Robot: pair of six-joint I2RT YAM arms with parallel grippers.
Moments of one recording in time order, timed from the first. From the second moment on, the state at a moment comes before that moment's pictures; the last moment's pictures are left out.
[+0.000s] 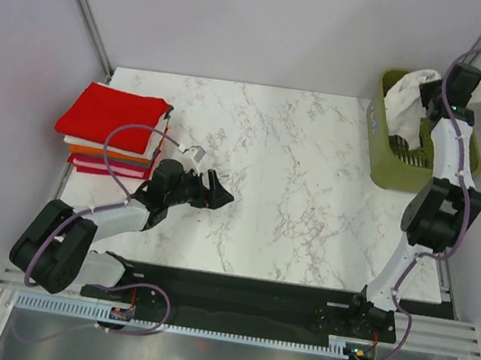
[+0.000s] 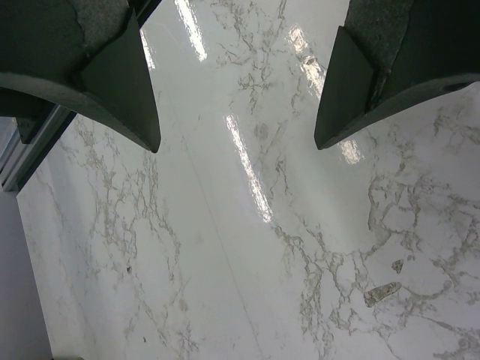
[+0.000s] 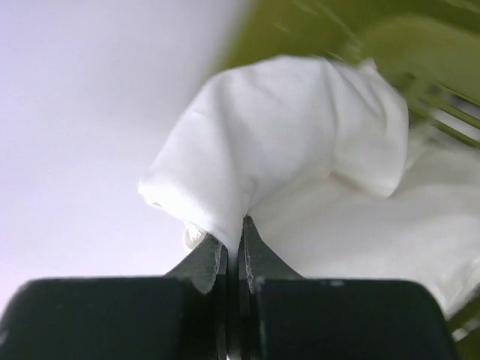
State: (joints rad) left arm -0.45 1.30 0.42 0.42 0.35 -0.55; right arm -0.25 2.14 2.00 -0.32 0.11 0.98
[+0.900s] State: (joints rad) left arm -0.45 1.26 0.43 0.41 0.31 -0.53; right arm -0.01 1.41 1.56 -0.19 -0.26 0.73
